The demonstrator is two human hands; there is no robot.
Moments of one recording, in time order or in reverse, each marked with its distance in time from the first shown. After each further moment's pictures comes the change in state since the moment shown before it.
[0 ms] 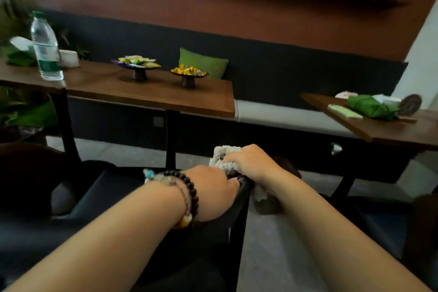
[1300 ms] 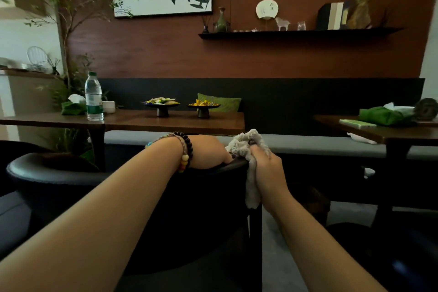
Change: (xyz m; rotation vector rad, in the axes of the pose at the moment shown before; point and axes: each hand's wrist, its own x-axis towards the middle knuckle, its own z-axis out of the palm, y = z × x) left_hand 0.007 -0.010 -0.010 -0.050 0.149 -0.046; right_hand -0.046 0.043 0.033 0.871 0.286 -0.330
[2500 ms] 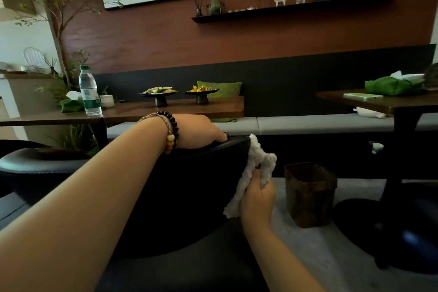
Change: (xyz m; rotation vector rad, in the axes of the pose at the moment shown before) left_hand -0.019 0.014 -0.002 0.087 0.013 -0.060; right_hand -0.051 0.082 0.011 0.046 0.333 -0.001
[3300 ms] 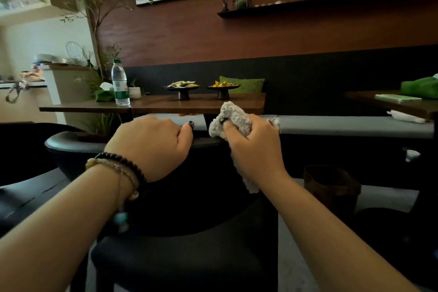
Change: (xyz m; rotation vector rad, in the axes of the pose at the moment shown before) left_hand -0.080 -0.050 0.040 0.328 0.646 -0.159; right_hand 0.003 -0.107 0.032 -0.467 -0.419 -0.555
